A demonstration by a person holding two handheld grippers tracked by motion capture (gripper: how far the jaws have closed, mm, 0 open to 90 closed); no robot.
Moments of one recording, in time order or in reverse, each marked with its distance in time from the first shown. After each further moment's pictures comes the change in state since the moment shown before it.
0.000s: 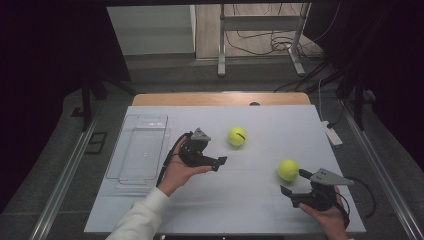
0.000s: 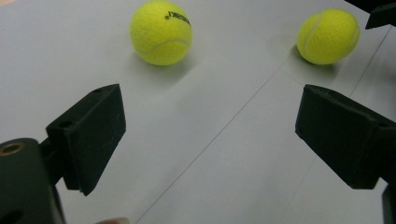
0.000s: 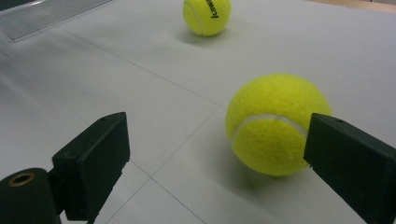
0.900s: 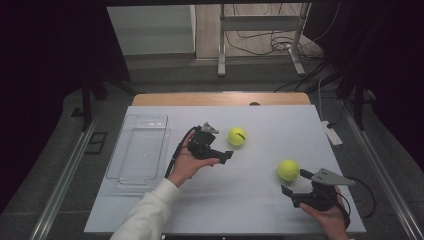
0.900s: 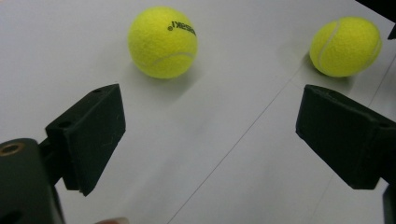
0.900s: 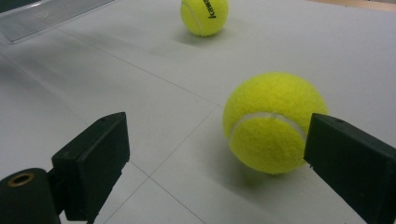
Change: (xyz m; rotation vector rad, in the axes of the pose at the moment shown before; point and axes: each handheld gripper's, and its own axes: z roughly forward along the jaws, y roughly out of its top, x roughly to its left) left arm 0.007 0.019 0.025 0.035 -0.002 -0.017; right arm -0.001 -0.001 -0.001 -0.002 -0.003 0.008
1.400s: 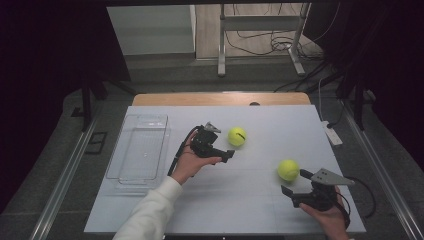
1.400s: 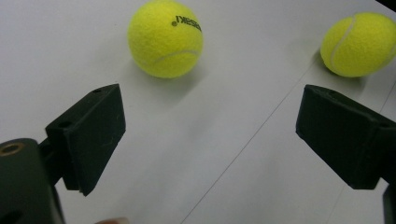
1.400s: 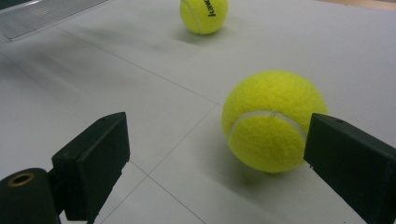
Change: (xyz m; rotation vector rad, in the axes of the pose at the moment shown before) left arm 0.005 0.002 0.015 0.020 -0.002 -0.007; right arm 0.000 0.000 0.001 0.005 -0.002 -0.003
